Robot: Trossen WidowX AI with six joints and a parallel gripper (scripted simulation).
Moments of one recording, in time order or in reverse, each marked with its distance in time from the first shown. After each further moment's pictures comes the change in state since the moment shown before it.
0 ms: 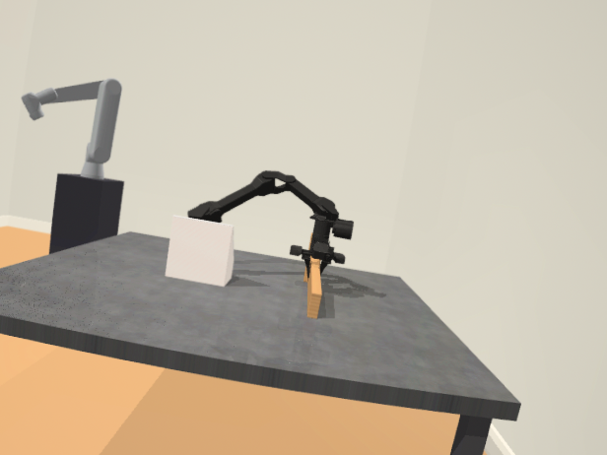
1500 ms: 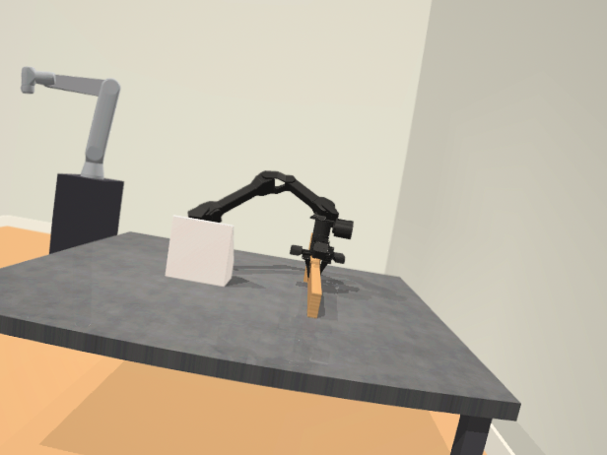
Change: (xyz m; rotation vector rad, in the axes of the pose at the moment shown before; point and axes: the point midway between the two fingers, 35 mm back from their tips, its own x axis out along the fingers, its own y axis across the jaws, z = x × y) arm 0.000 0.000 -0.005 0.000 0.000 0.000
